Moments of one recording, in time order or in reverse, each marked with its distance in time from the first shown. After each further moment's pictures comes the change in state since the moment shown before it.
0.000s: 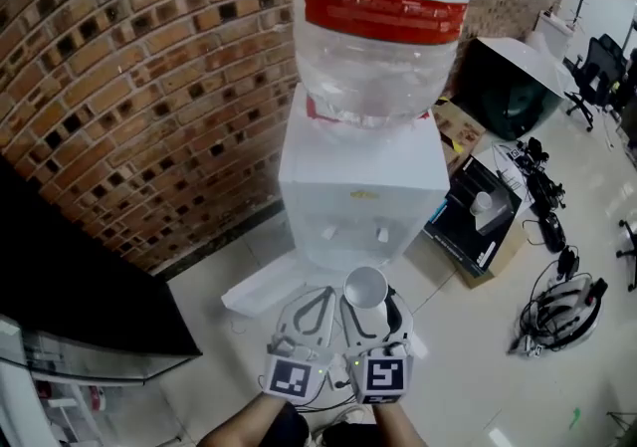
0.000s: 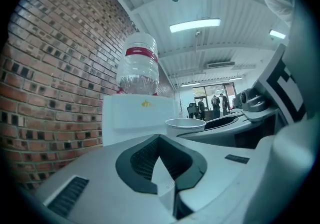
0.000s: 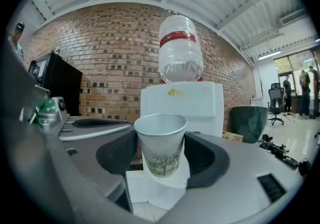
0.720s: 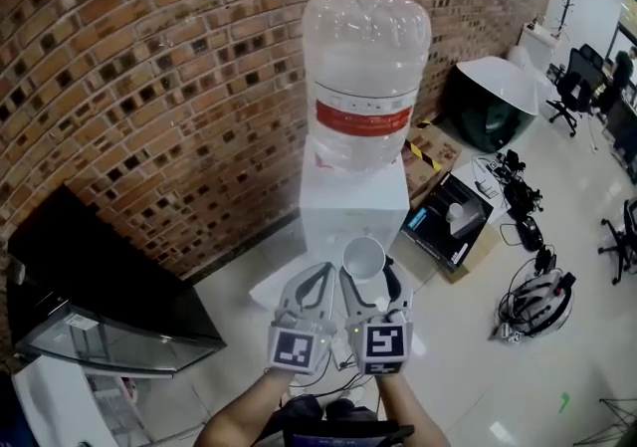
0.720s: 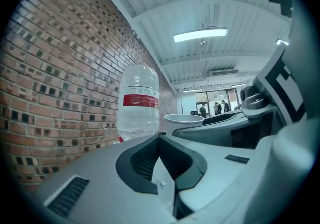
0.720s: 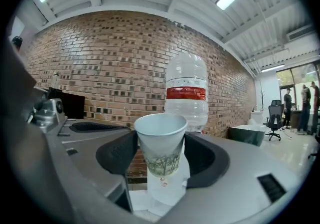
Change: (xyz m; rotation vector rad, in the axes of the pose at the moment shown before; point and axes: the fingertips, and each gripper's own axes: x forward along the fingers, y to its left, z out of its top) left arm -0.013 0.001 0.230 -0.008 0.012 0.012; right arm -0.077 0.042 0.227 -0.058 -0.031 -0.005
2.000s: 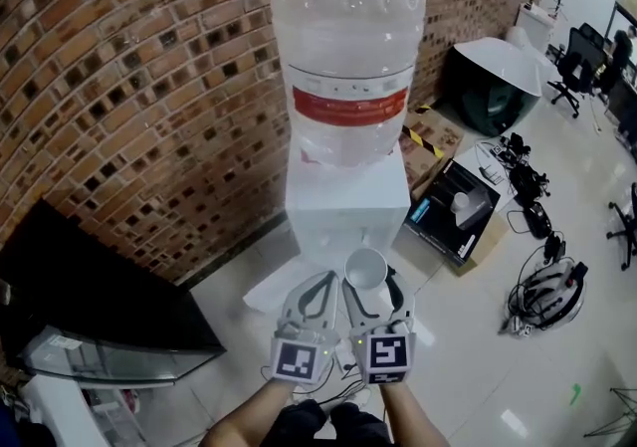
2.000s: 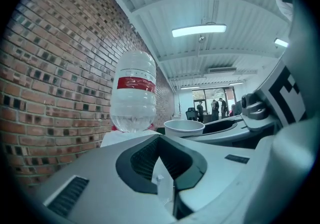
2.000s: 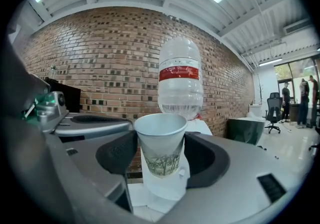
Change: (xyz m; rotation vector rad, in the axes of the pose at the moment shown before) left arm 0.029 -0.011 -0.059 -0.019 0.018 -0.029; right arm 0.024 -0.034 -0.073 0.024 0.046 -0.022
